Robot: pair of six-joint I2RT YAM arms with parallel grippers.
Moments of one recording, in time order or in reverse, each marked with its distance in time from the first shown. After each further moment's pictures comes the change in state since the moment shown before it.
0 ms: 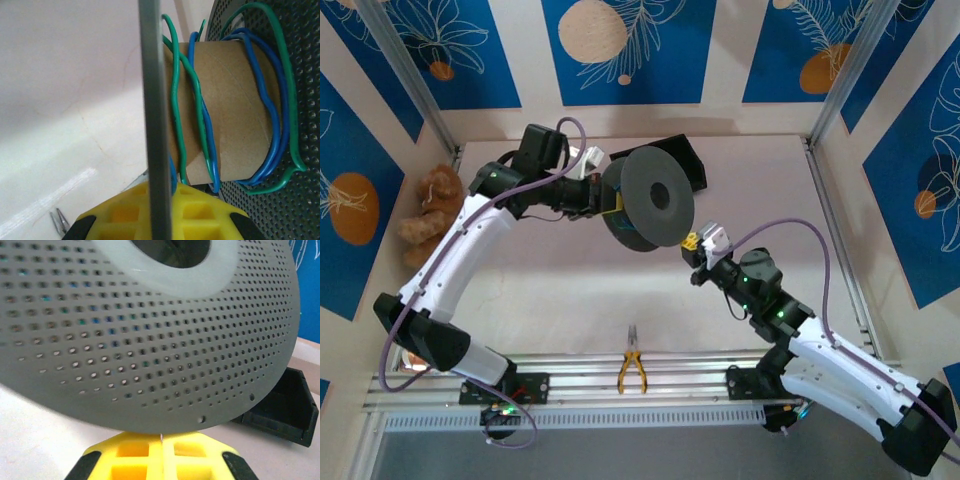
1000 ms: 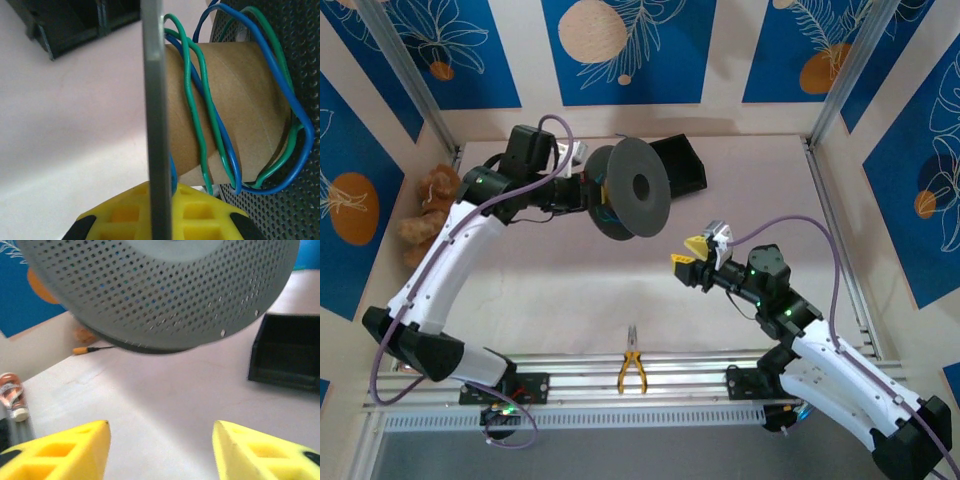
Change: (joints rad) left arm 0.016 -0.069 0.007 -0.035 -0.287 0.082; right arm -0.084 -0.042 0.026 -0.146 -0.327 0.264
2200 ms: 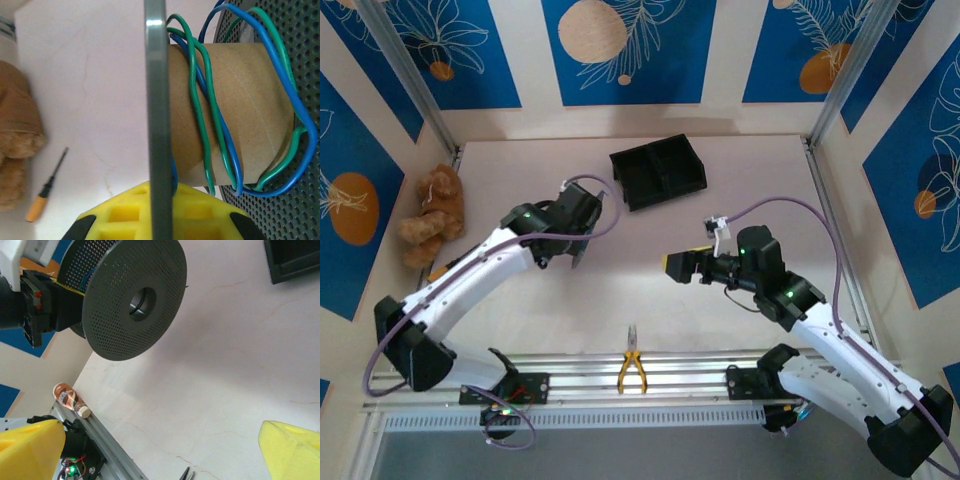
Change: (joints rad) left arm -0.264 -0.017 -0.328 -0.060 -1.006 0.282; right arm -0.026 0.113 0.193 -0.329 -0.045 0.385
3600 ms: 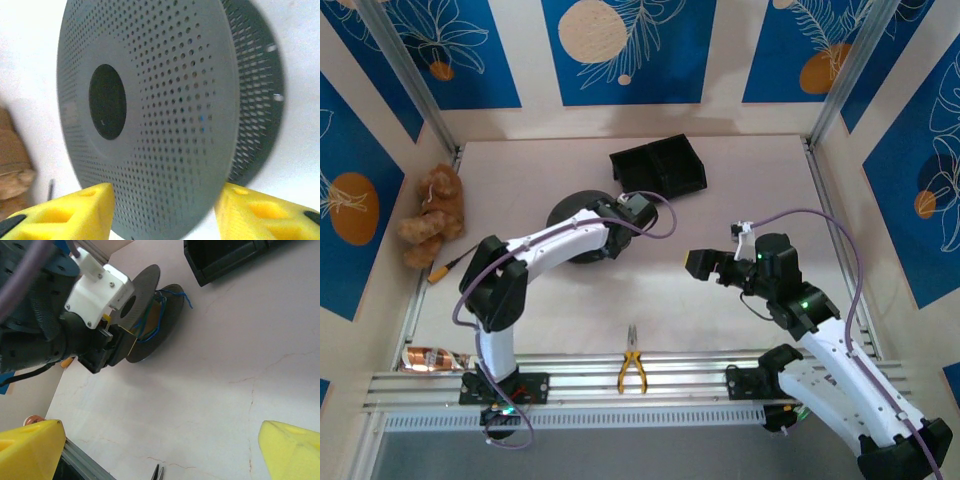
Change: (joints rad) left arm -0.075 0.461 0.162 0.056 -0.026 0.032; right arm -0.135 -0.113 -0.044 -0.136 0.056 0.041
